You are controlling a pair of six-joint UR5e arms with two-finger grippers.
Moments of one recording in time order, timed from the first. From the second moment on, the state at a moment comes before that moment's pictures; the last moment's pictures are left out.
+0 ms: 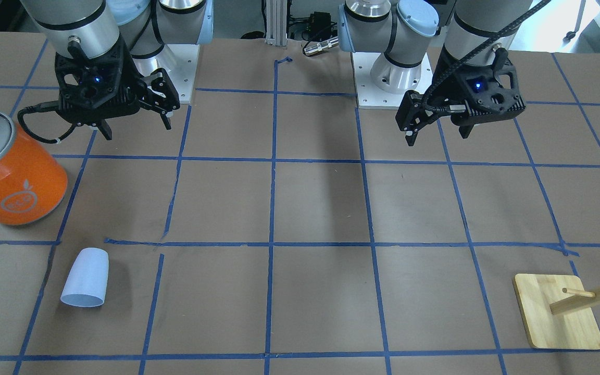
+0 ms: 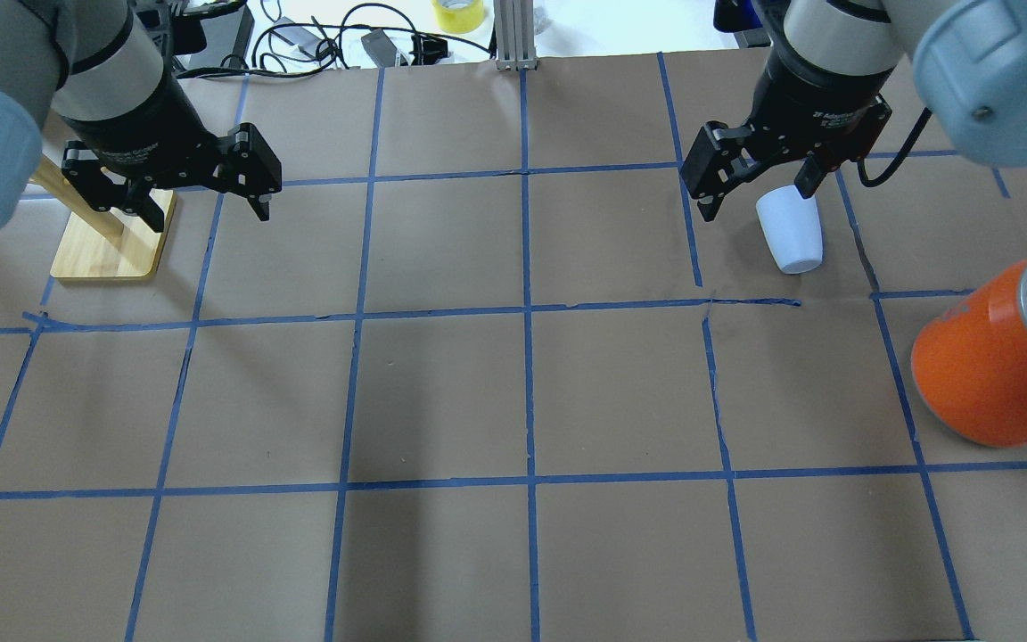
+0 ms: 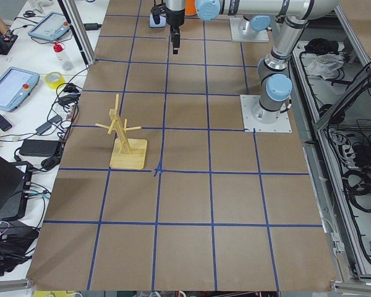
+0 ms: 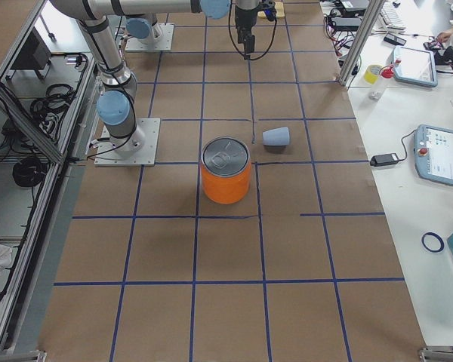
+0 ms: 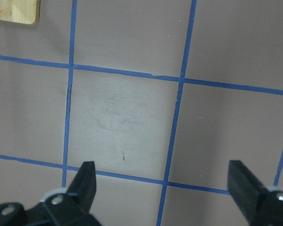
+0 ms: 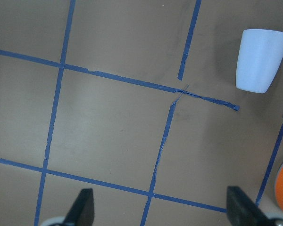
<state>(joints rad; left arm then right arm) -1.56 -1.54 -1.60 -1.51 1.67 -0.13 1.62 -1.56 1.55 -1.56 -1.54 -0.18</state>
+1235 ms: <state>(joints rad) -1.56 -1.55 -1.60 -1.51 1.67 -0.12 1.52 -1.33 1.54 -1.85 -1.60 -0.18</state>
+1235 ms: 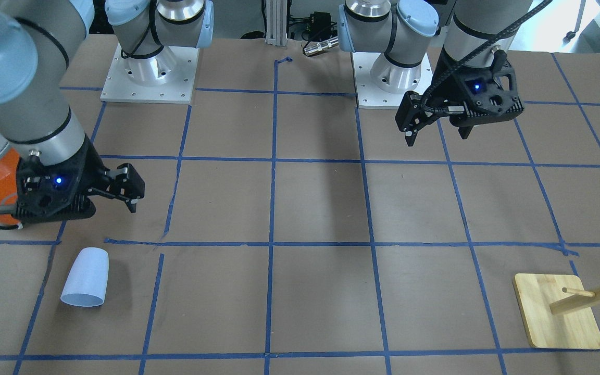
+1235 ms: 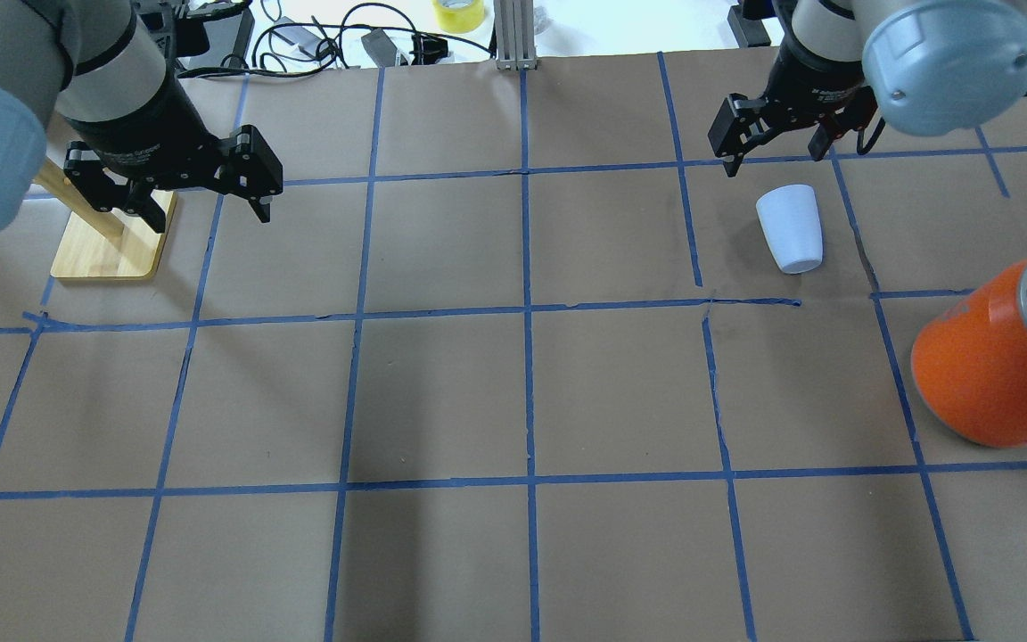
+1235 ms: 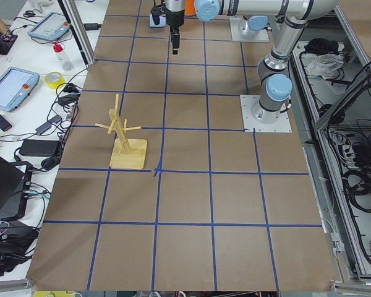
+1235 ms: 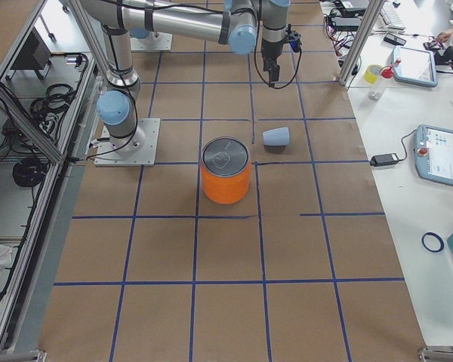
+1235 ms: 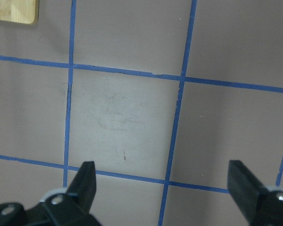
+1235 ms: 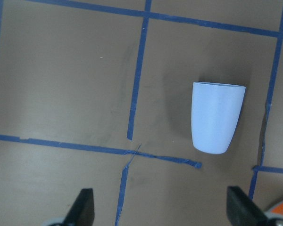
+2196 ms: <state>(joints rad) -1.56 -1.55 -1.60 -1.52 1.67 -0.11 1.40 -1.06 1.56 -2.13 -1.63 -0.18</state>
